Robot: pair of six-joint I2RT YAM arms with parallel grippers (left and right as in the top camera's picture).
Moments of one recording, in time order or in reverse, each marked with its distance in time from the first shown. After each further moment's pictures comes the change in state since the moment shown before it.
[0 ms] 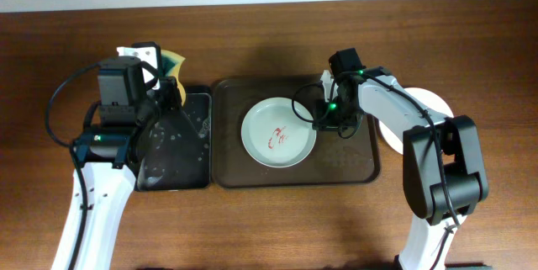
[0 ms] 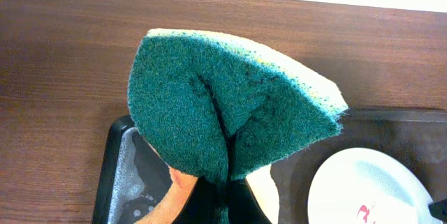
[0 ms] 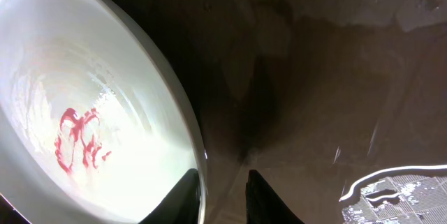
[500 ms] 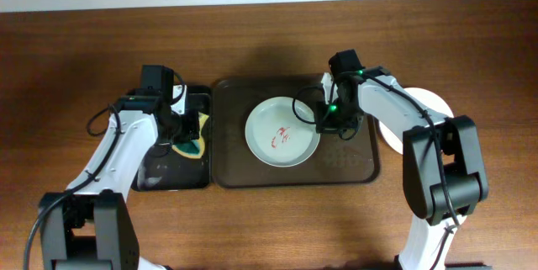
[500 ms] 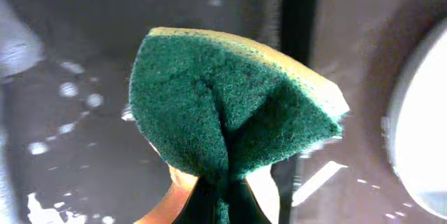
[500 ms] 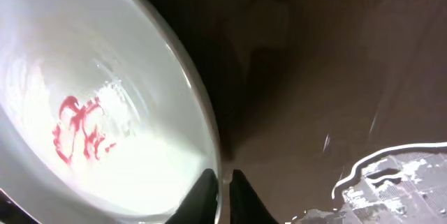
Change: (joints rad) left arm 0.000 0.399 0.010 -0.254 0.098 0.000; right arm 0.005 0.000 -0.001 -0.039 0.007 0.005
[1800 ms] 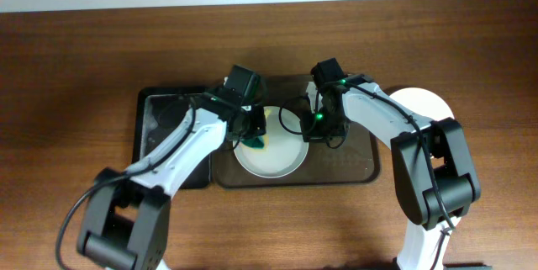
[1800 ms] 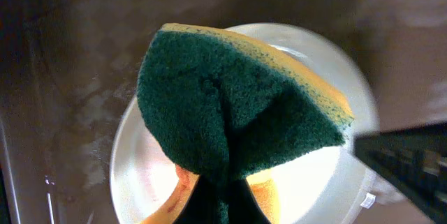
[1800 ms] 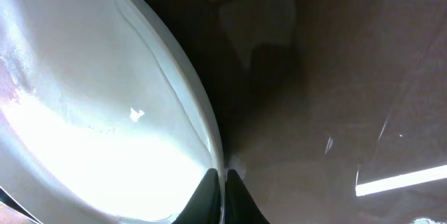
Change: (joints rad) left arm -0.404 0.096 0.094 0.130 -0.034 -0.392; right arm 0.085 -0.006 -0.032 0.021 -0.016 0.041
